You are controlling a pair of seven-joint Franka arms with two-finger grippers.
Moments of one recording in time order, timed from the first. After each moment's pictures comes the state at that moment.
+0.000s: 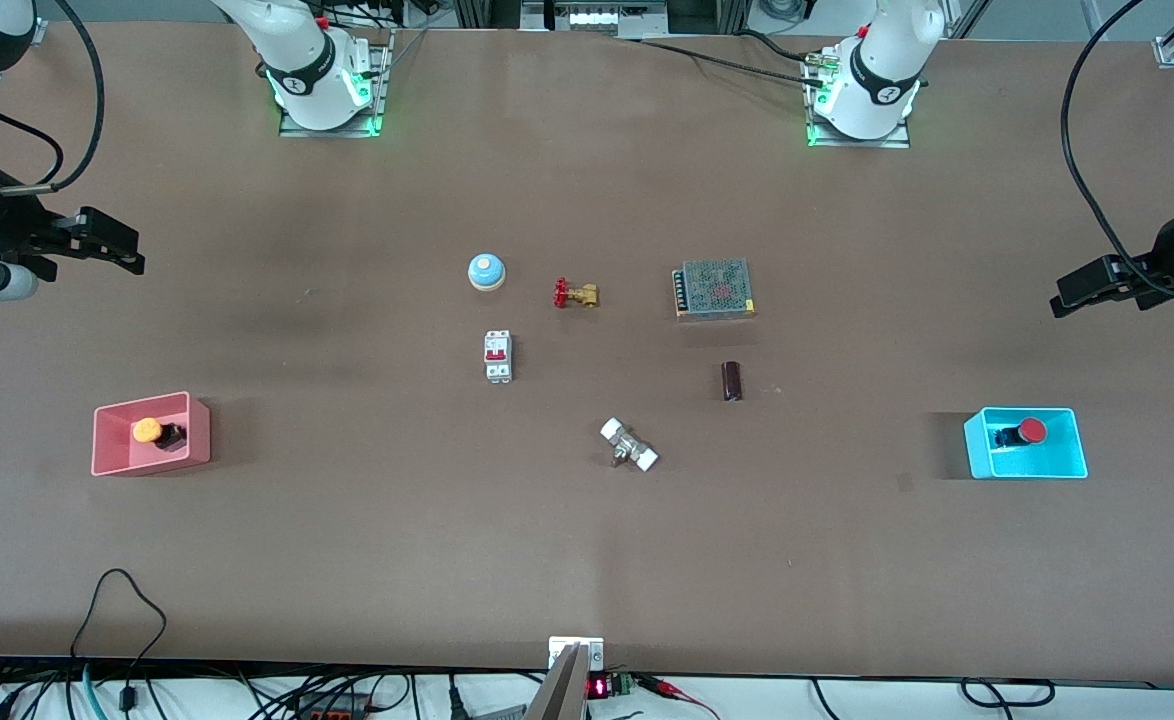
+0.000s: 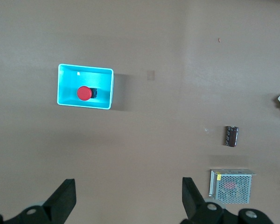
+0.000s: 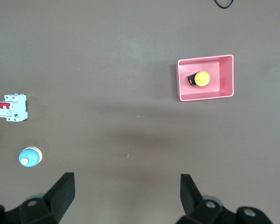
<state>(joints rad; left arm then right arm) 0.06 0.13 -0.02 -1.50 -0.02 1.62 -0.07 -0.04 0.08 0.06 -1.55 -0.01 1.59 -0.07</state>
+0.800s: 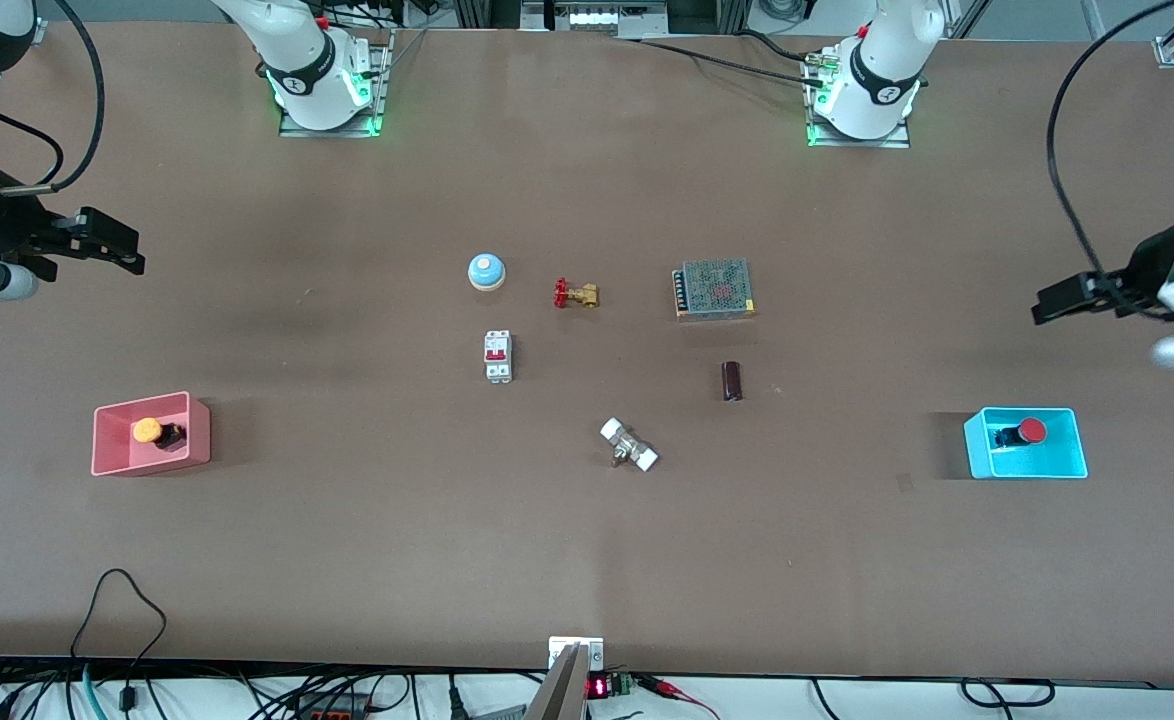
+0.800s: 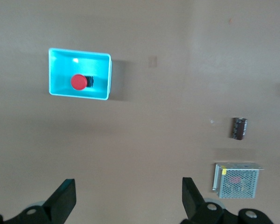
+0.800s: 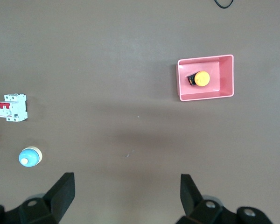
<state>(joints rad) 0.07 0.21 -0.01 -1.52 -0.02 1.61 -0.07 -0.04 0.08 0.06 -1.55 -0.01 1.59 -0.07</state>
